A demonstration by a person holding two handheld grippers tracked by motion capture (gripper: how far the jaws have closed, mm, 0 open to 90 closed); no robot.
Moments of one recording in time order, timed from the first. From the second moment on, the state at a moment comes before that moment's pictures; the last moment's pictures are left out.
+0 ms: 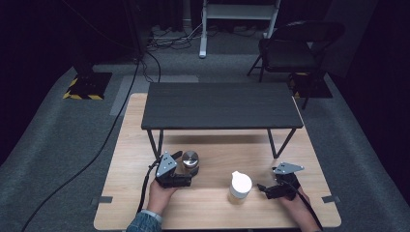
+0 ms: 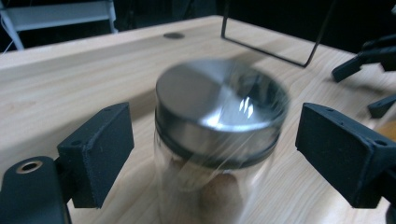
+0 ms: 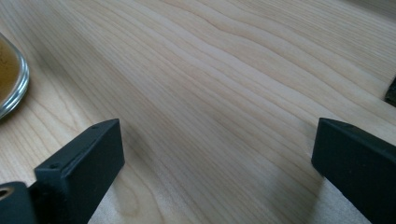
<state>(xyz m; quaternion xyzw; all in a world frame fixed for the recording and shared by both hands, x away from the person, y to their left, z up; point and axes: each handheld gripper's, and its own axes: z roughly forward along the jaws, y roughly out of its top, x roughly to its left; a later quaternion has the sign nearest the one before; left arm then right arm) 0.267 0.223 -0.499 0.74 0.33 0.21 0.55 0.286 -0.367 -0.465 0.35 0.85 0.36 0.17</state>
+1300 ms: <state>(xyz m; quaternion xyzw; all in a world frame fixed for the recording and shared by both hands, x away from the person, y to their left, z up) 0.272 0.200 -0.446 0.79 0.34 0.16 0.48 0.287 -0.367 -0.464 0.34 0.85 0.36 0.17</state>
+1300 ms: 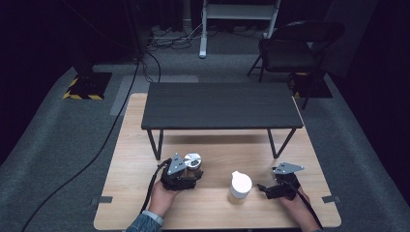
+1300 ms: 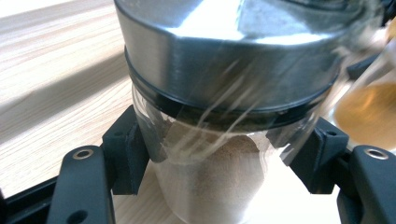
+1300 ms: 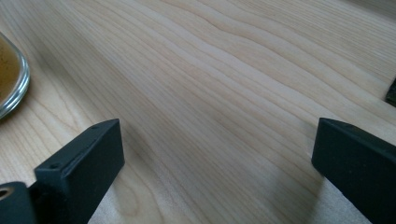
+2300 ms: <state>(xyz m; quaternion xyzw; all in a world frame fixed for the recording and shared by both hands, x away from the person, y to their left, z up) 0.310 0.161 -0.263 0.76 0.31 0.23 0.52 0.290 -0.367 -0.464 0.34 0.85 0.37 0.17</state>
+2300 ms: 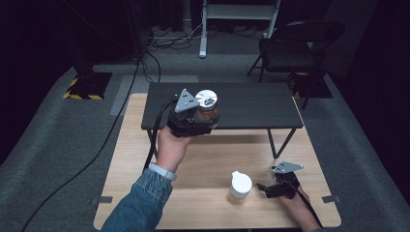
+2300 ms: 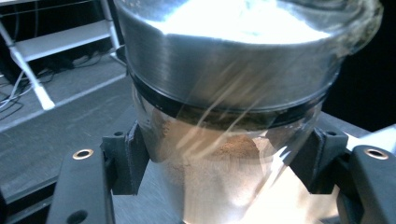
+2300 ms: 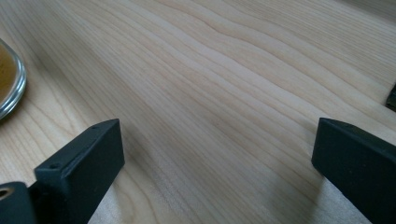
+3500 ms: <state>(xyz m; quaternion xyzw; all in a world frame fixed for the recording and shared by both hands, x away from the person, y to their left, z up) 0.290 0.193 -0.327 0.73 0.36 0.23 0.53 0.291 -0.367 -0.464 0.34 0.85 0.37 0.17</state>
